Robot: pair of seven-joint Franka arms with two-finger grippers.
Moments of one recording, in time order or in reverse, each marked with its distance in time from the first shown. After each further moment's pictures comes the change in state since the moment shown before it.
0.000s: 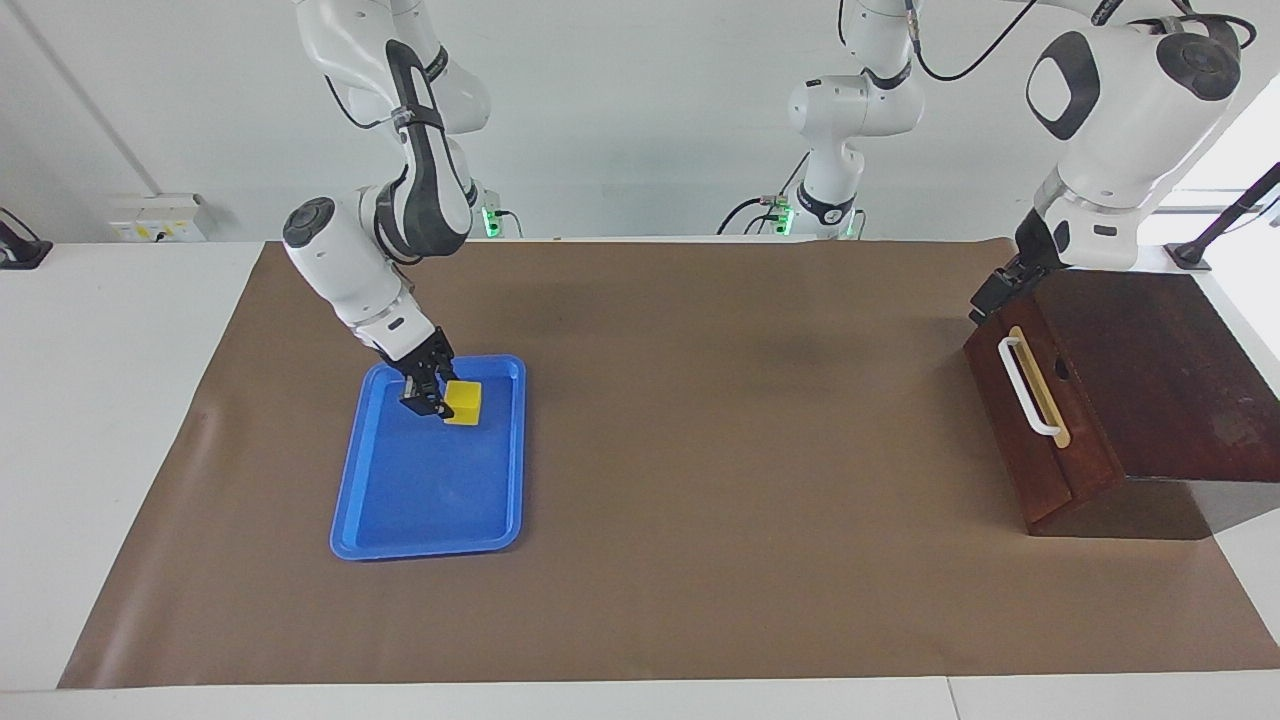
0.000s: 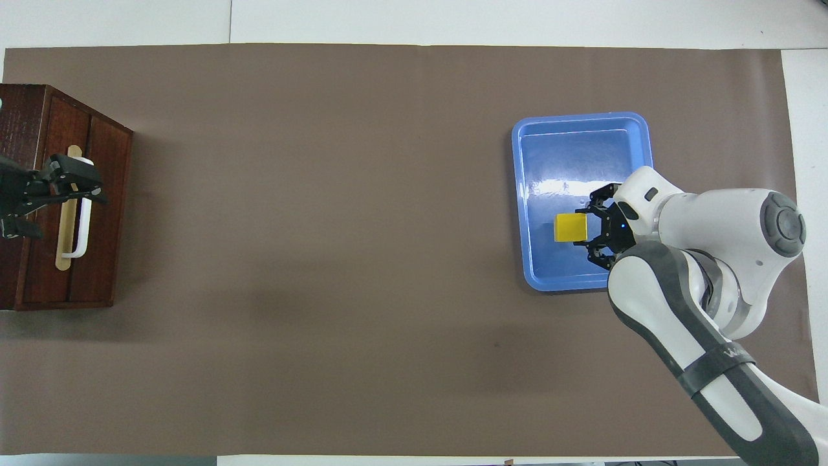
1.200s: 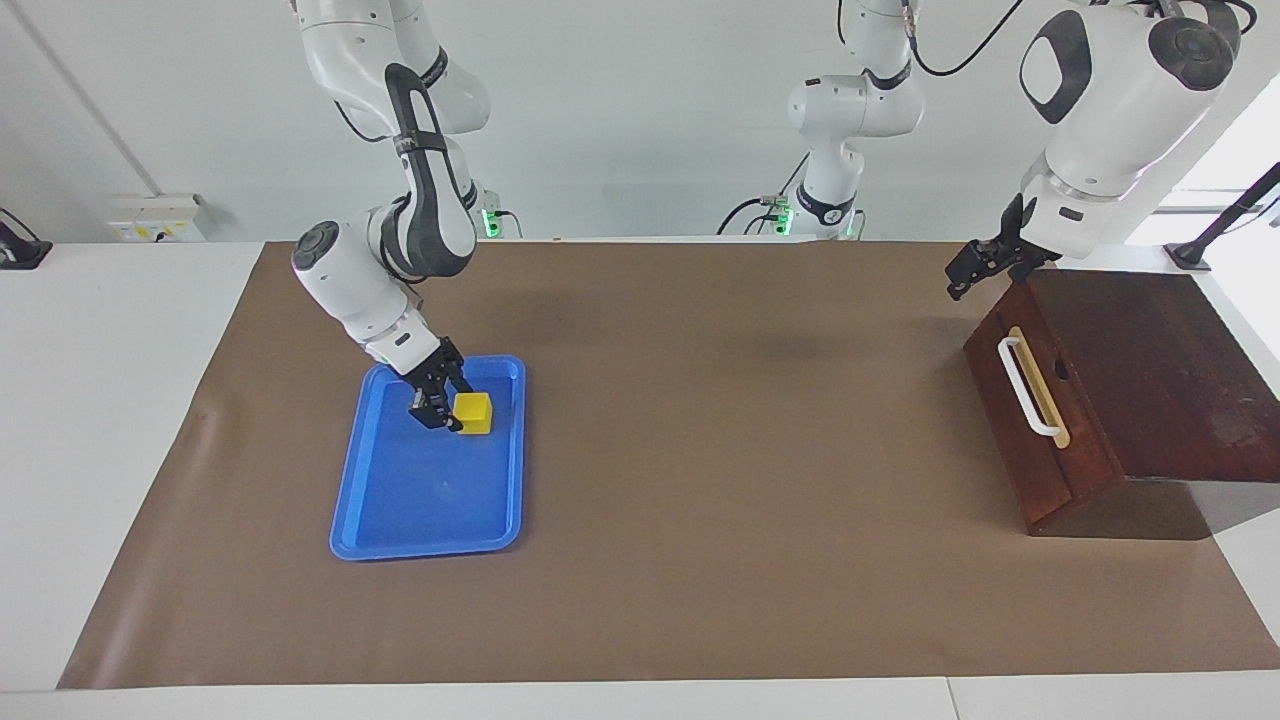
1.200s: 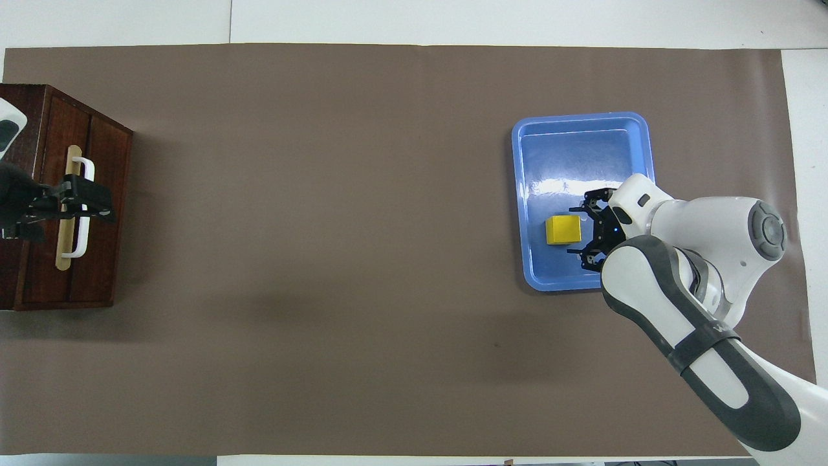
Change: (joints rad) left arm -0.031 -0.002 0.012 0.019 -0.002 -0.077 0.195; right arm -0.003 0.065 -0.007 -0.021 0.116 0.059 -0.113
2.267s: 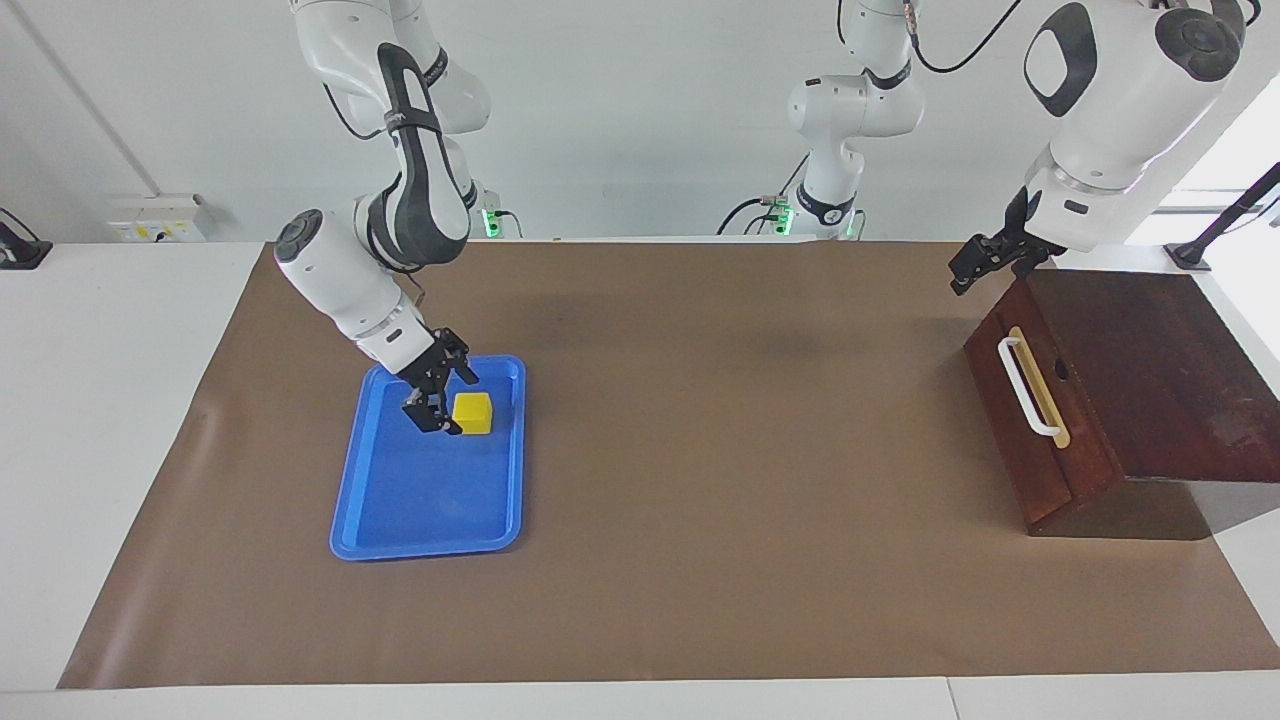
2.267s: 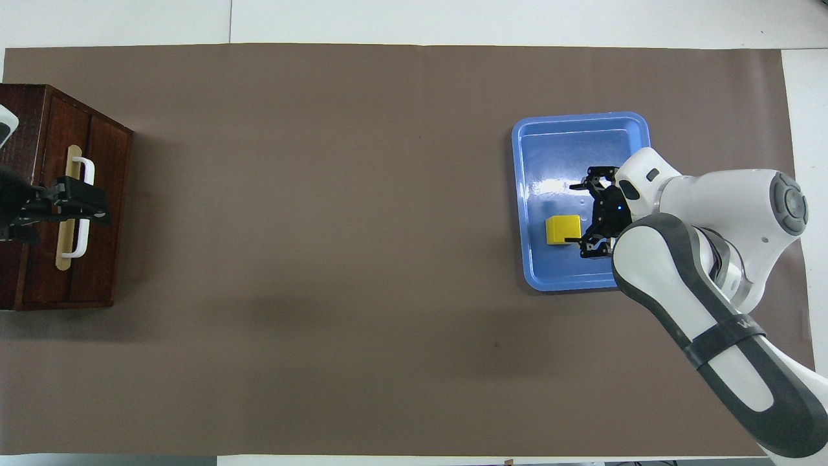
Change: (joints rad) left arm 0.000 -0.011 0.001 0.000 0.000 -0.005 0.007; right arm 0.002 -0.015 0.001 0.138 0.000 -0.138 0.124
